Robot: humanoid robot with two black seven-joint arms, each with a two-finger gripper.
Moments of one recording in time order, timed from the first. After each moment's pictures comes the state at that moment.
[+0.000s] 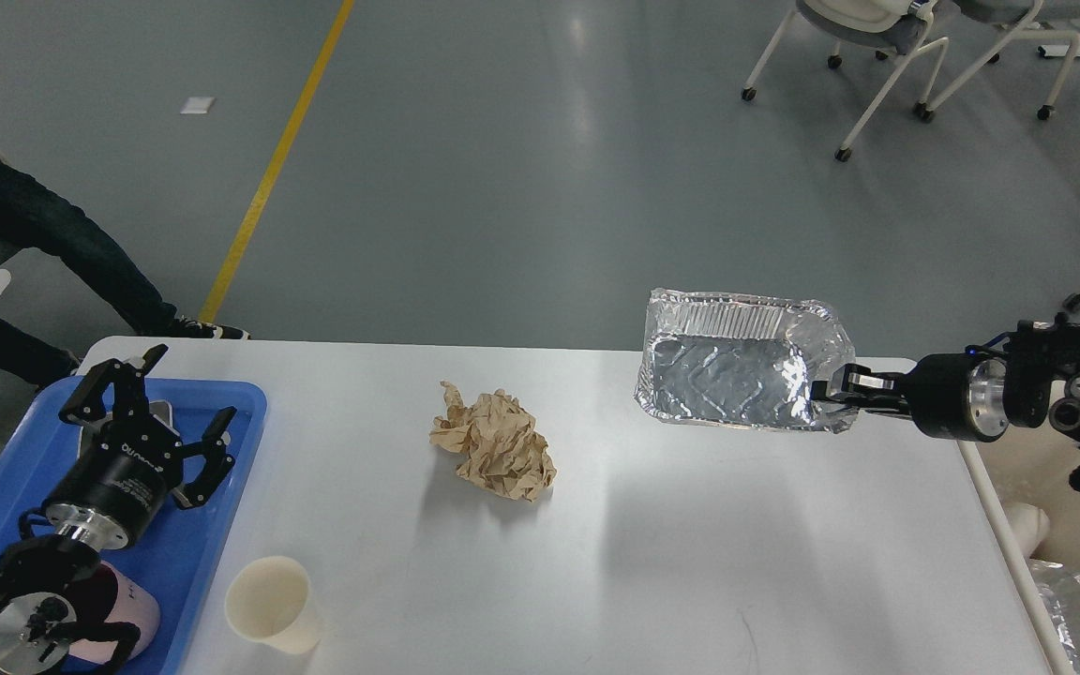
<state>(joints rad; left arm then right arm) 0.05 0.30 -1.40 -1.38 0.44 -0.19 -0.04 0.93 -0.81 0.14 1.18 -0.99 0.40 0.17</state>
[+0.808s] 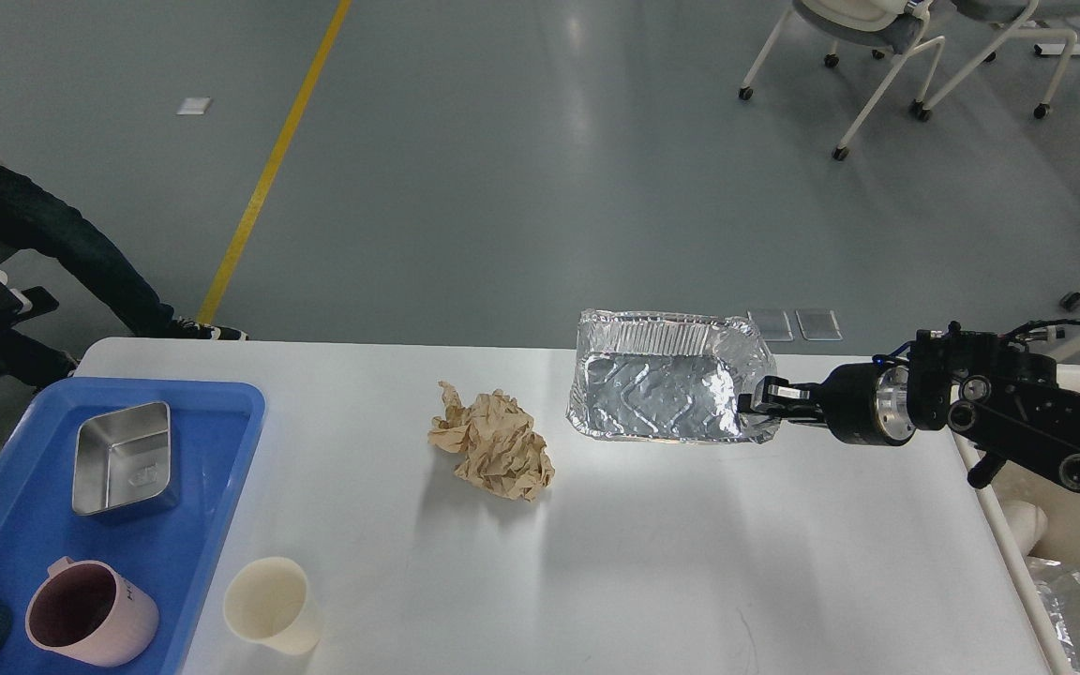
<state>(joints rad) 0.05 1.24 -1.30 -1.62 0.90 -0.30 0.03 0.93 -0.61 0.13 1.08 -0.99 0.40 0.15</state>
